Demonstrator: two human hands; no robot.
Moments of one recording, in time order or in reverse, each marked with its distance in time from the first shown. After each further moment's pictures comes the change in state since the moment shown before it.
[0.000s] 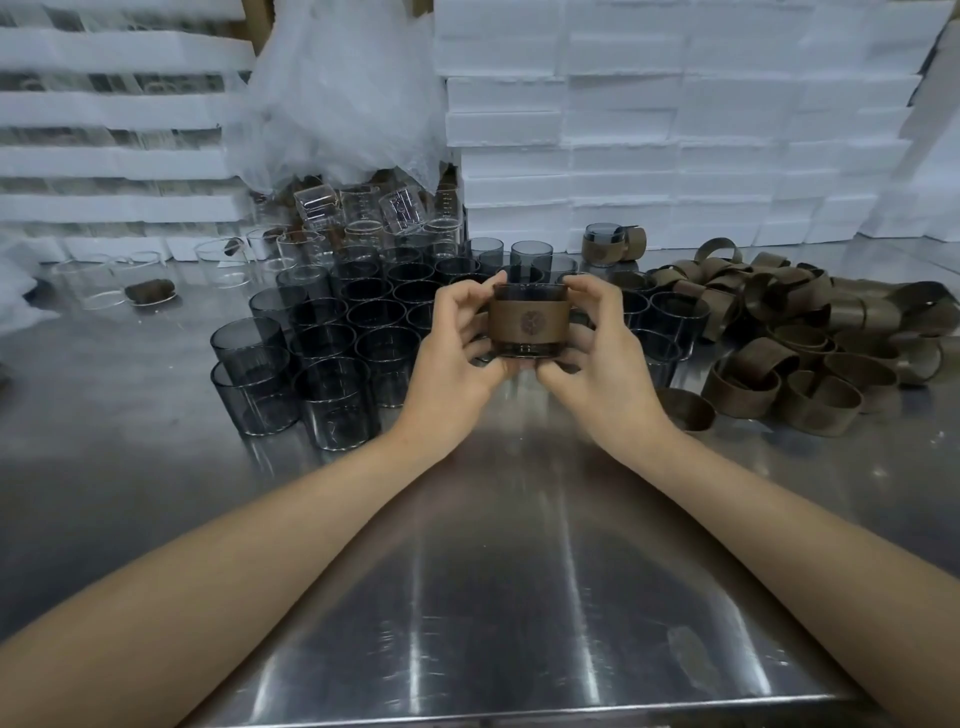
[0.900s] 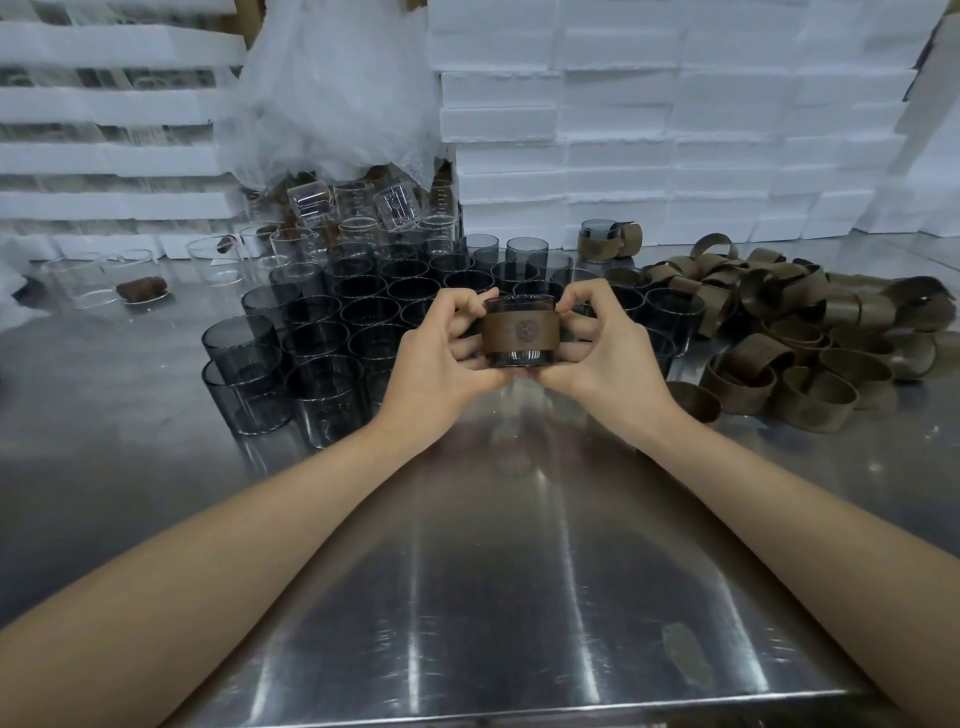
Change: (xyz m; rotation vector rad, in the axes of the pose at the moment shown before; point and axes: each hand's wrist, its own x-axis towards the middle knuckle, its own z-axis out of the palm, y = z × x) left_hand 0.002 -0.002 -0.008 -0.026 -0.045 -0.098; right_hand 0.003 -0.002 -0.013 0.102 -0.089 0.119
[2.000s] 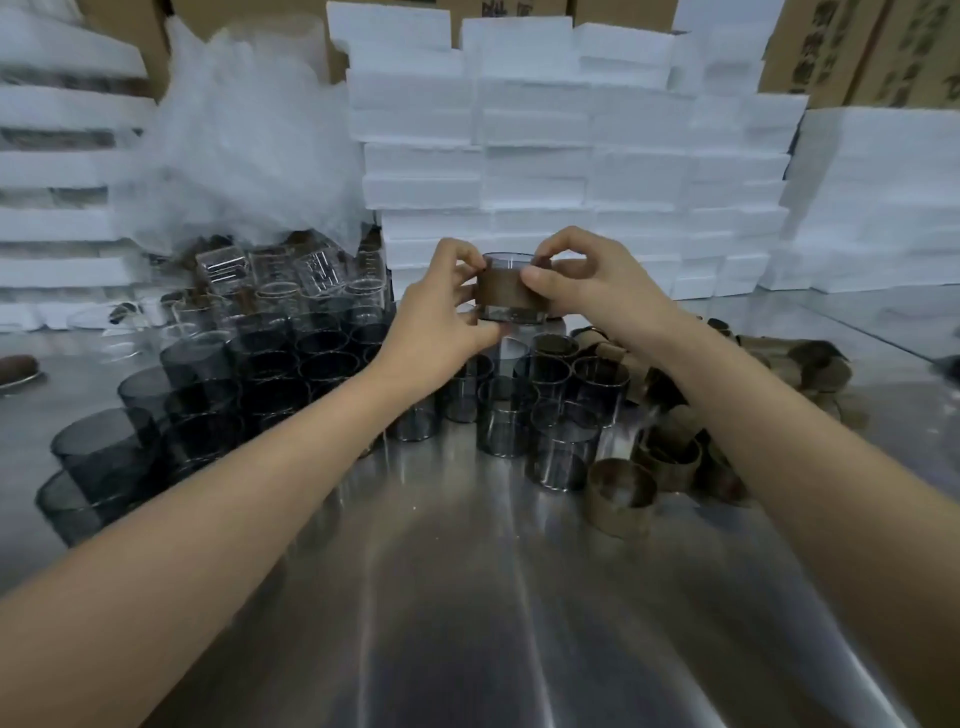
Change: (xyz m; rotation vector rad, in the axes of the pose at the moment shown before) left_hand 0.113 0.027 0.043 0.117 -0.115 0.143; right_hand 0.094 -0.035 -0.089 -0.121 -0.014 0.040
